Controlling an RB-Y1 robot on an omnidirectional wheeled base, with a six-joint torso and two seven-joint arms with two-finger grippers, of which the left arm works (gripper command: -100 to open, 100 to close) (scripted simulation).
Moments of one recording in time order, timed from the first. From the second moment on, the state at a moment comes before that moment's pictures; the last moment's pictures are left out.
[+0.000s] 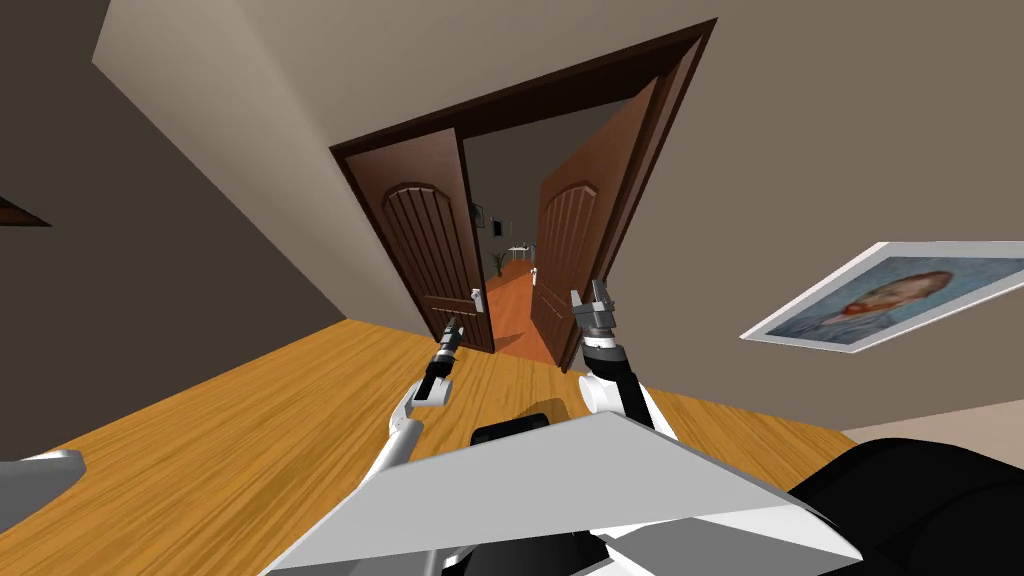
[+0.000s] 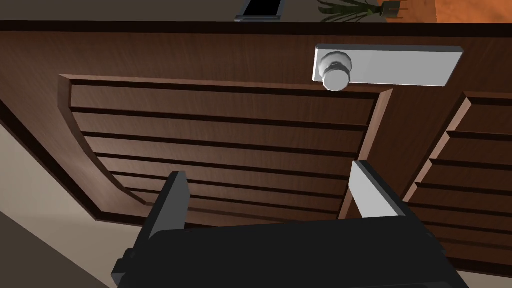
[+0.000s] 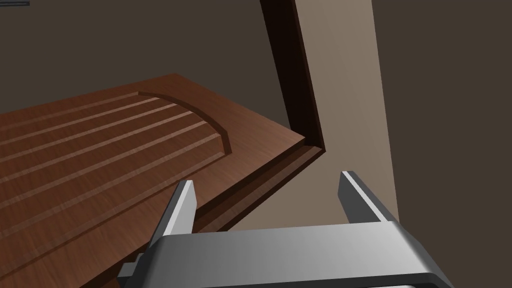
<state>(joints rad) -0.05 0.20 -0.08 -1.31 0.02 -0.45 0.22</state>
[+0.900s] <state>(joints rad) -0.17 0.24 -0.11 -1.11 0.04 -0.45 0.25</state>
